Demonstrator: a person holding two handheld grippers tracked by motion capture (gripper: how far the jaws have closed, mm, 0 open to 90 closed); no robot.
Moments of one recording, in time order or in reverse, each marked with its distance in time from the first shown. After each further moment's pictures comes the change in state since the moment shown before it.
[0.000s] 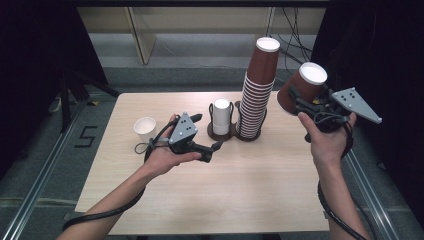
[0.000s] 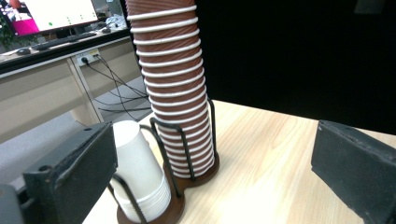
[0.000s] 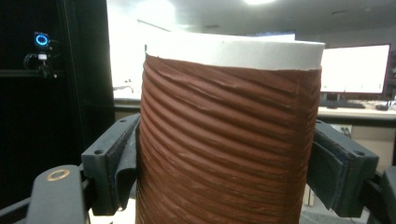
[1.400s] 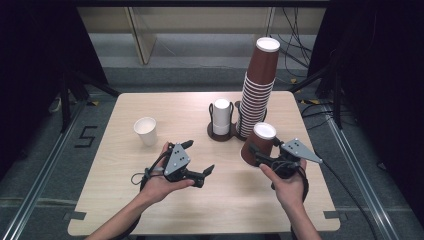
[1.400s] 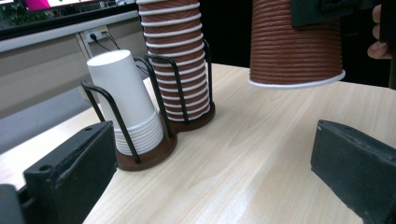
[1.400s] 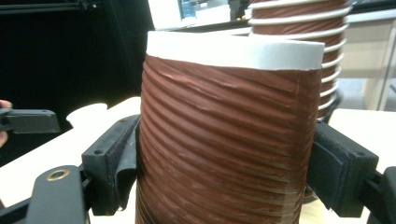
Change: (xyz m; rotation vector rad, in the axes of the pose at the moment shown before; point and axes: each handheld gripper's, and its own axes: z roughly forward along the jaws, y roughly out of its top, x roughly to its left) left arm -0.029 -0.072 -0.016 0.040 0.046 -0.014; right arm 0.067 -0.133 -0.019 0.270 0.152 0.144
